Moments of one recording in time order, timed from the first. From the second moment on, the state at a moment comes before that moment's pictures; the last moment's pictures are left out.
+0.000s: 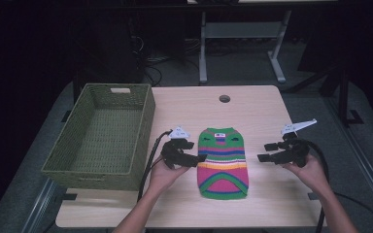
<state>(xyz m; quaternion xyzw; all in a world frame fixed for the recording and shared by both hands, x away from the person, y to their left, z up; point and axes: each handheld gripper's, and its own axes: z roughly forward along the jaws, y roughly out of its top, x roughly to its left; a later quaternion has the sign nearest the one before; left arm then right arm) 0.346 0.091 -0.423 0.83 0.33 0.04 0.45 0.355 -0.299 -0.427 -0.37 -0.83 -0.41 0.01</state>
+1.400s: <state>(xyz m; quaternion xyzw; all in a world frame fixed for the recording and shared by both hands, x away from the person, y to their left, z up) 0.309 0.107 -0.435 0.84 0.32 0.05 0.44 0.297 -0.337 -0.445 -0.39 -0.82 -0.42 0.00</state>
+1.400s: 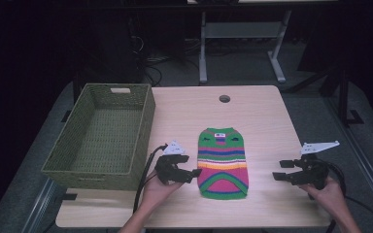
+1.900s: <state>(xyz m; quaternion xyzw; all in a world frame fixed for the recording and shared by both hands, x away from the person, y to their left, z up) 0.298 0.115 -0.437 0.84 0.33 0.05 0.43 0.278 -0.350 -0.456 -0.40 -0.81 -0.42 -0.01</state>
